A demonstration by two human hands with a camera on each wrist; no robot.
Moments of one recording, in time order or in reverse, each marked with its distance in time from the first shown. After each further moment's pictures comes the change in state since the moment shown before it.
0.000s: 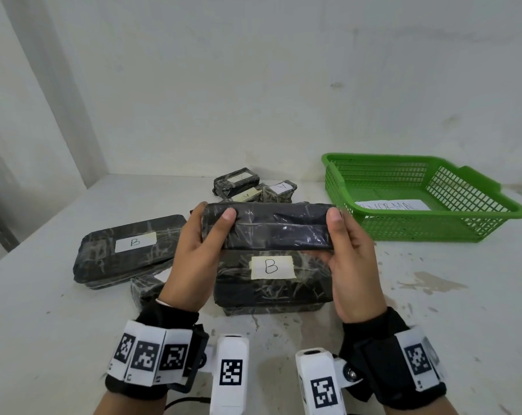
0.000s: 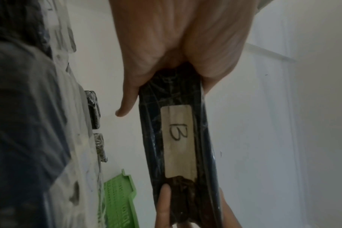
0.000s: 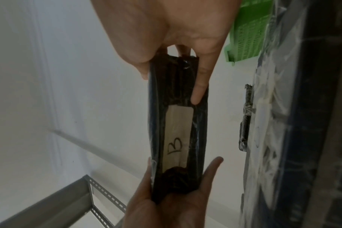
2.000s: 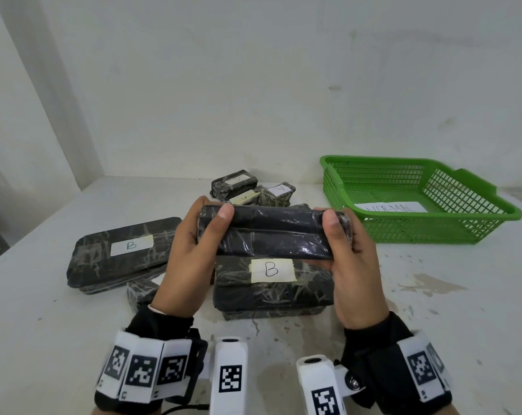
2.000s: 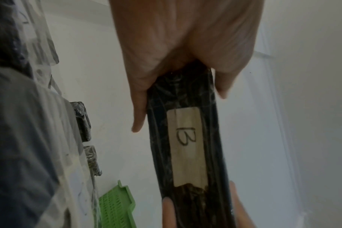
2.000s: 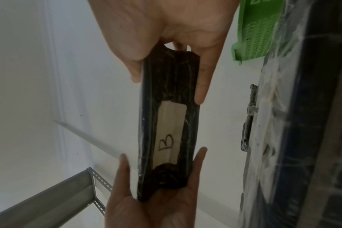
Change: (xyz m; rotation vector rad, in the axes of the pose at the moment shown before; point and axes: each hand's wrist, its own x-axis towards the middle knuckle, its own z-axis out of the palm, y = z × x) left_hand -0.005 0.009 0.002 0.060 -0.191 0.230; right_hand -0.003 0.001 0.002 -0.097 0.002 -0.054
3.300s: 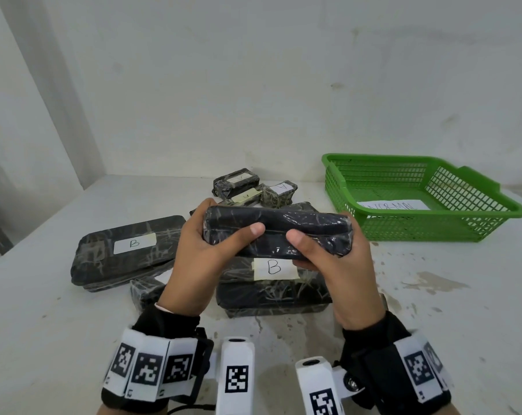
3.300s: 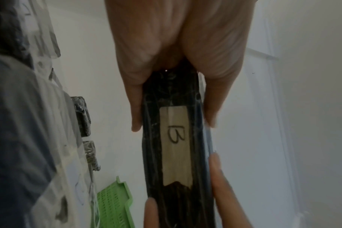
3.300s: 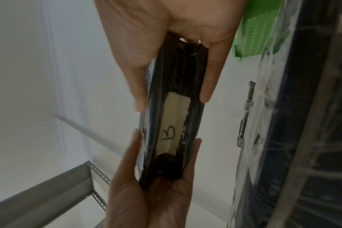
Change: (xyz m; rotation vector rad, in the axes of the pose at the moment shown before) left_hand -0.001 0.000 0.005 0.076 0.064 -0.043; right_hand -0.006 -0.004 0.006 0.024 -0.002 0.096
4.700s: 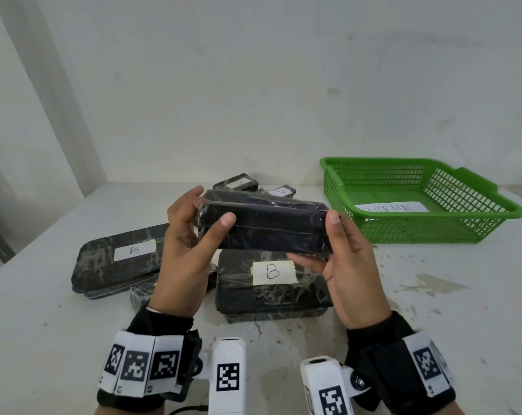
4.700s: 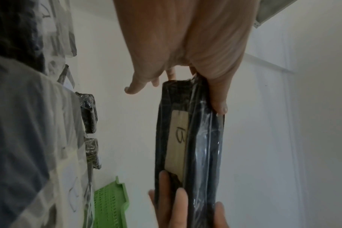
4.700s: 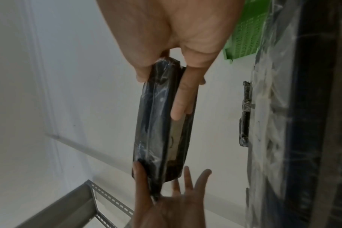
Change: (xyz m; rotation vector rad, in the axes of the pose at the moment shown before) left_hand 0.005 -0.002 -0.012 -0.037 0.028 0.106; right_hand 0.008 -0.001 -0.003 0.233 -0.049 0.047
